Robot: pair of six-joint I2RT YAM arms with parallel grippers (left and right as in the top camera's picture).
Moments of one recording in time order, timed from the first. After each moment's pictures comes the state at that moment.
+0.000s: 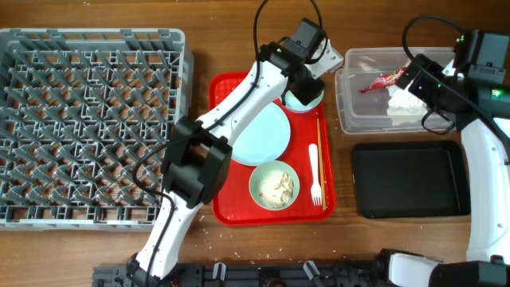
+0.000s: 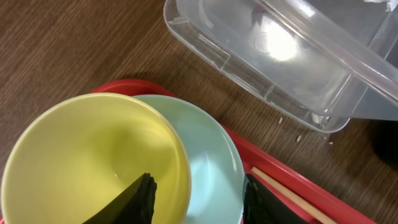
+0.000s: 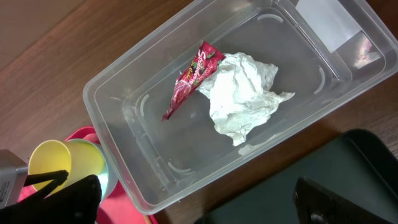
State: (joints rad) left arm -0.65 2.36 2.11 -0.84 0.21 0.25; right arm -0.16 1.43 1.40 -0.94 0.02 0.43
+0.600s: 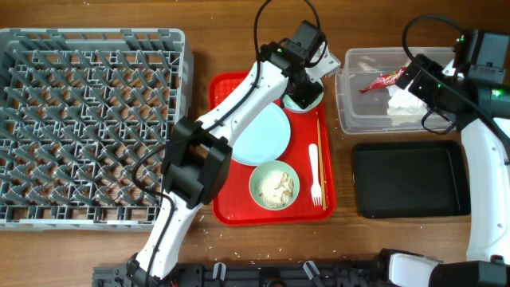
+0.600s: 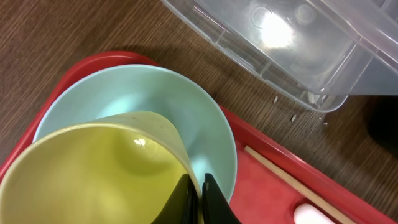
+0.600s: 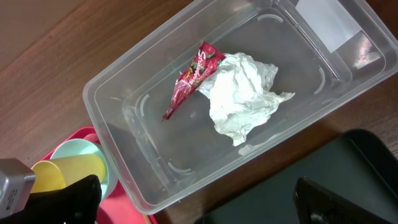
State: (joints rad) left arm -0.65 2.36 2.11 -0.92 0.21 0.24; right arm -0.16 1.43 1.40 -0.94 0.02 0.43
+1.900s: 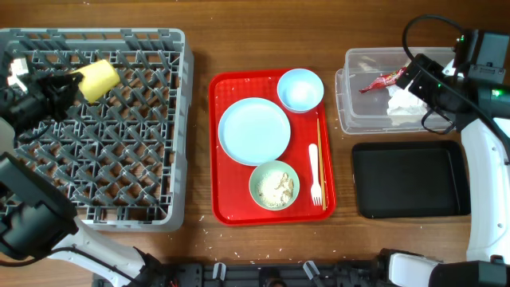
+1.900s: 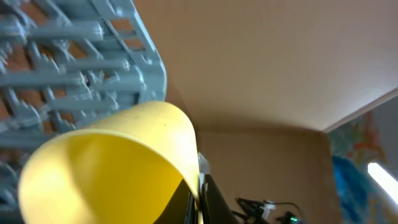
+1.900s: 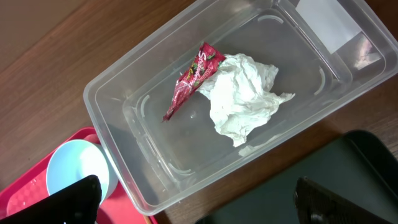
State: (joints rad) left arm 0.72 1.98 1.45 -0.66 1.38 -0.31; right arm -0.16 1.43 1.40 -0.94 0.02 0.43
